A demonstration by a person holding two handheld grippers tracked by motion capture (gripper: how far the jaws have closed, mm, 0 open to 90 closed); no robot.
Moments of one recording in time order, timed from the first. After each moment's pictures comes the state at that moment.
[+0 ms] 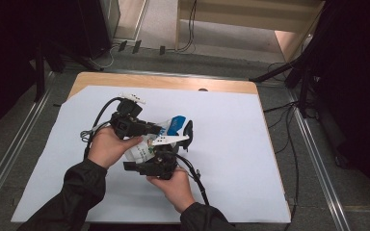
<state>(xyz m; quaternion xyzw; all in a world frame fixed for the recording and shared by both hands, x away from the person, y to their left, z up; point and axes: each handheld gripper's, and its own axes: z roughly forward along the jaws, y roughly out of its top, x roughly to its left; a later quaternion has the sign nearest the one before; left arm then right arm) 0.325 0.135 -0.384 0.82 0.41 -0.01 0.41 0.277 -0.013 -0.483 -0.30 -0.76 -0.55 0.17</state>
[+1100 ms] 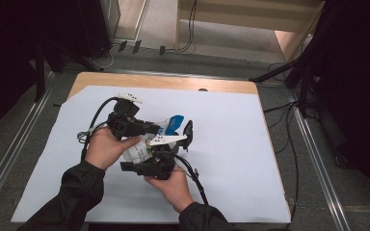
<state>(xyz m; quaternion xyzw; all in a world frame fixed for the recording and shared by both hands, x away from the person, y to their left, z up) 0.318 0.140 -0.378 0.81 0.41 0.00 0.42 0.275 -0.008 -0.479 -0.29 -0.76 -0.56 0.17</state>
